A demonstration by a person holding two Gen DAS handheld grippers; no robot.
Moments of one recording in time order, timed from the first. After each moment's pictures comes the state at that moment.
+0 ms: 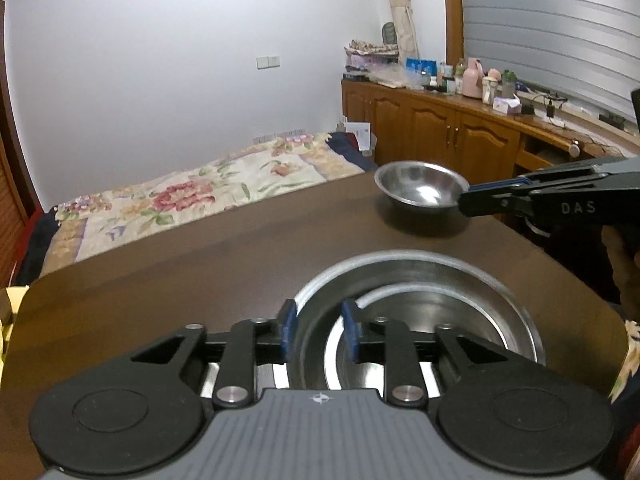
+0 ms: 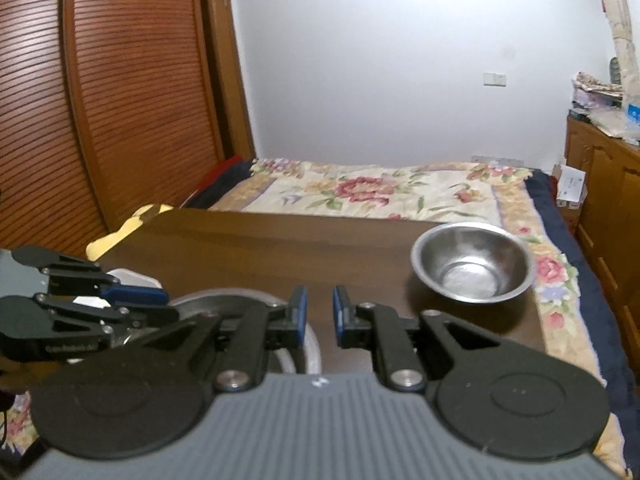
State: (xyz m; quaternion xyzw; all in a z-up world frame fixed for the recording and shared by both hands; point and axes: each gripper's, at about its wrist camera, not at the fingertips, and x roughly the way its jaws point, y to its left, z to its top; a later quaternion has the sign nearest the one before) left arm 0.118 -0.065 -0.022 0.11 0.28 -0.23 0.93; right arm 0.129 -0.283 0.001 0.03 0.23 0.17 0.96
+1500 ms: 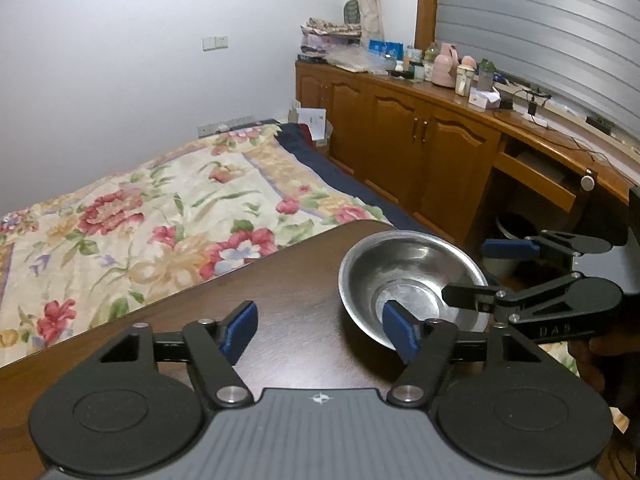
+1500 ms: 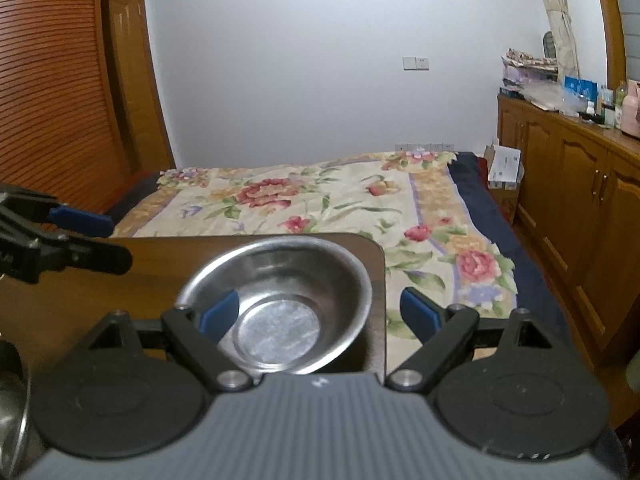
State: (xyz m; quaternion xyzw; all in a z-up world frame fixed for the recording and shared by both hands) left arm 0.277 -0.179 -0.015 0.10 0.33 -0.30 0.89; right arm 0.228 -0.384 -0.045 0.05 0.24 0.08 0.97
